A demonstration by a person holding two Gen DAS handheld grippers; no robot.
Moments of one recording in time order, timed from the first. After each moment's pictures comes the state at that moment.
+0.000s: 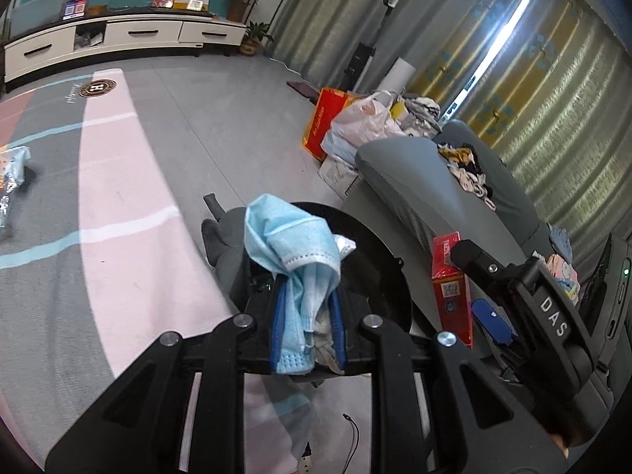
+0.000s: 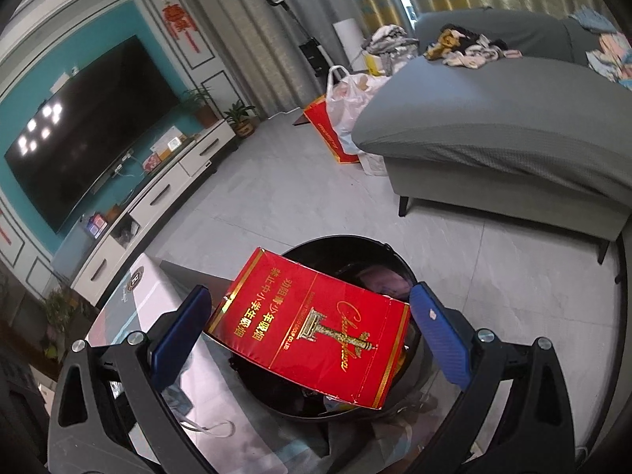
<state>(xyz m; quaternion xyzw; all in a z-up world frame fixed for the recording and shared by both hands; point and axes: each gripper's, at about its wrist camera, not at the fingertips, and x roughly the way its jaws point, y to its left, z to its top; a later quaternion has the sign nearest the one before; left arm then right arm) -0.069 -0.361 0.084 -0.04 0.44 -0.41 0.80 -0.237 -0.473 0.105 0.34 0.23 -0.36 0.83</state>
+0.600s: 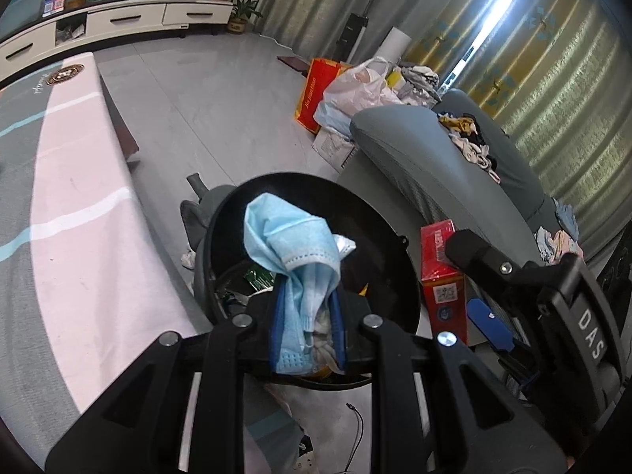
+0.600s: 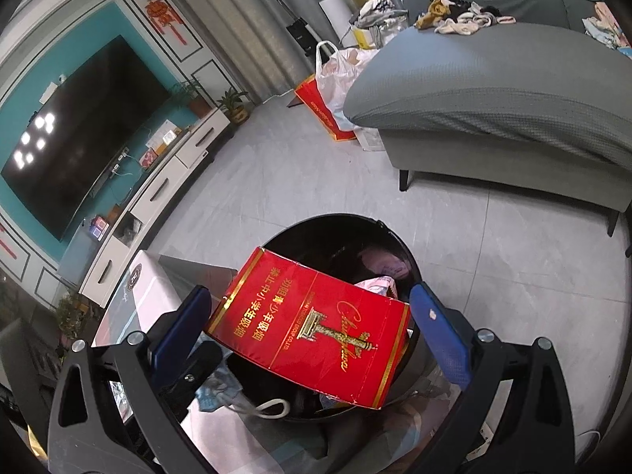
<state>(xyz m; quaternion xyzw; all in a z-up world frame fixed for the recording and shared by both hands) -0.070 -0.408 0.051 0.00 0.47 -0.42 0.77 -0.234 -0.490 0.082 0.39 0.25 -0.34 0.82</state>
